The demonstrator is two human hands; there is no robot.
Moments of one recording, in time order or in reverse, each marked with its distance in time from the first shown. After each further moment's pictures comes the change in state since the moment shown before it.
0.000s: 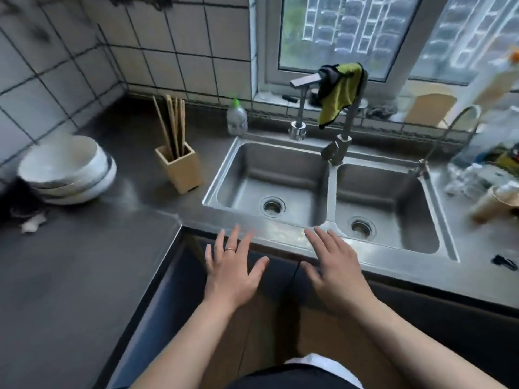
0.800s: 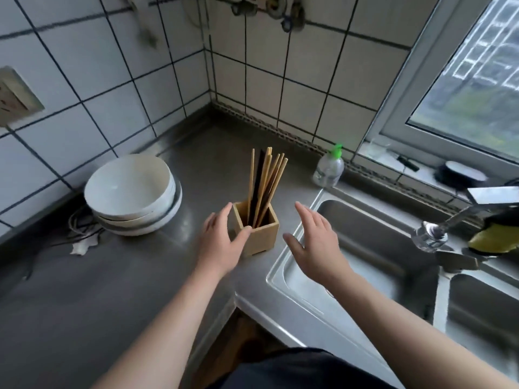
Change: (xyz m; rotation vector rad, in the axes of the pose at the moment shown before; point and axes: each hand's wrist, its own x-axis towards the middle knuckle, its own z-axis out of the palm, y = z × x) left_hand 0.233 -0.193 -0.124 -0.473 0.311 -0.422; right_hand 0.341 -0.196 0.007 0.172 -0.077 -0.302
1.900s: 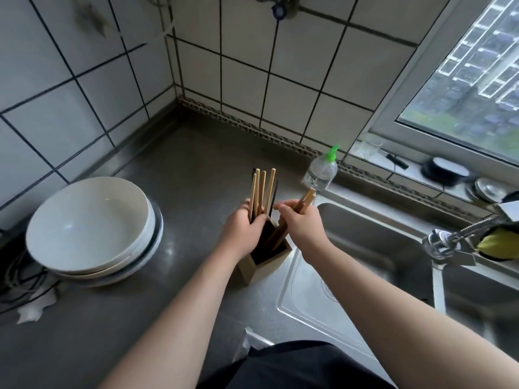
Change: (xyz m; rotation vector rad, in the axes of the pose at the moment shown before) left_hand 0.129 0.007 0.031 -0.390 -0.316 -0.018; right_hand 0.122 -0.052 0.027 0.789 0.198 0.584
